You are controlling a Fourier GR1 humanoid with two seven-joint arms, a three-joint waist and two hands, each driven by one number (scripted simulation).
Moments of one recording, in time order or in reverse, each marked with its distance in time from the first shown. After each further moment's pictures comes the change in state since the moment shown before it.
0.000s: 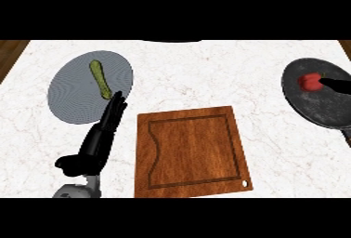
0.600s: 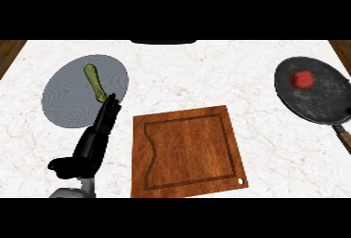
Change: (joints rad) left arm 0.029 0.009 0.027 -0.011 0.002 -0.007 0.003; right arm 0.180 -0.089 -0.059 -0.013 -0.163 0.448 -0.173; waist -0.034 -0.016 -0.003
